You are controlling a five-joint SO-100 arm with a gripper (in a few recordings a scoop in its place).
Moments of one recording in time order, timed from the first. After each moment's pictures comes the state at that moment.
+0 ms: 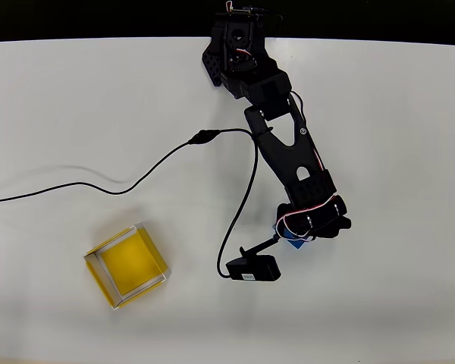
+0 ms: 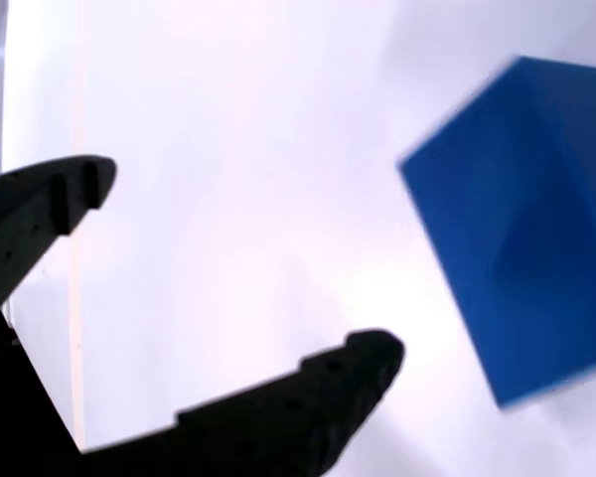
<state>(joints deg) -29.0 64.9 60.7 86.9 -61.3</state>
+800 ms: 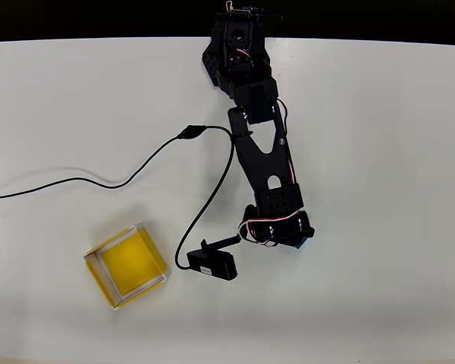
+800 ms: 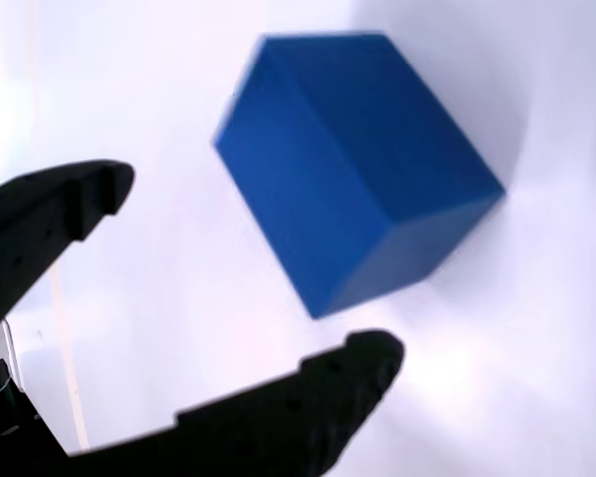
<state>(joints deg) -19.2 64.8 63.5 88.3 -62.8</state>
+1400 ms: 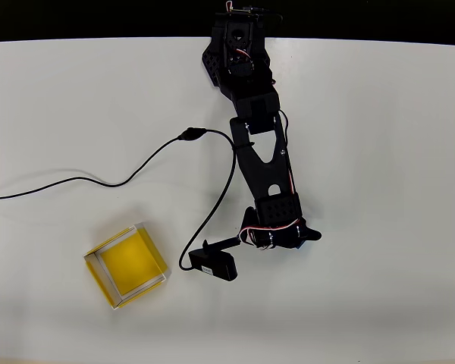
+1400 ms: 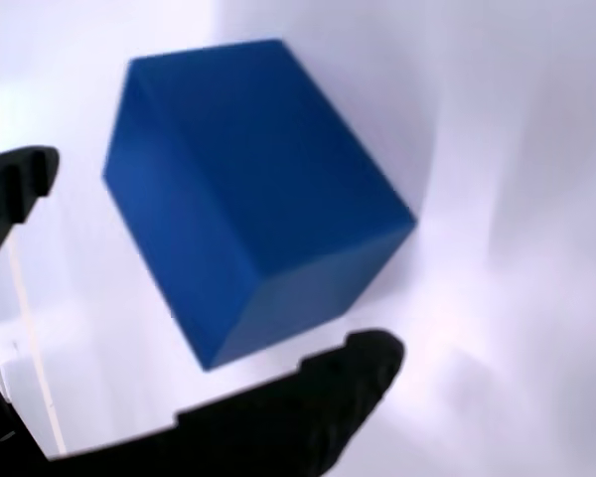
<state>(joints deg) -19.2 57.7 63.5 84.1 -62.3</state>
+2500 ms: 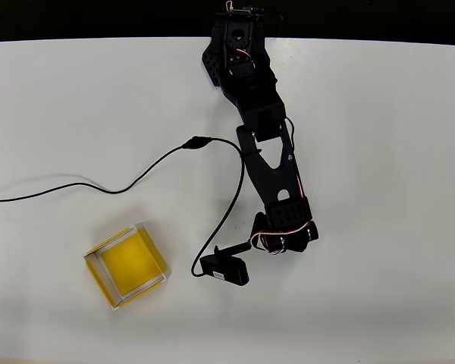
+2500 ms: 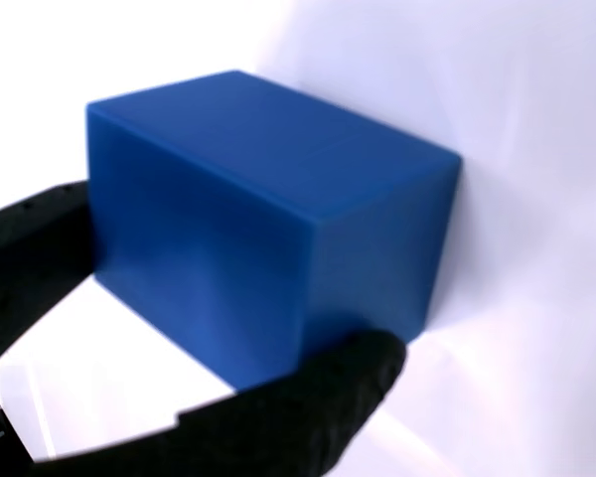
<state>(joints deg) -22.3 51.3 55.6 85.2 -60.4</state>
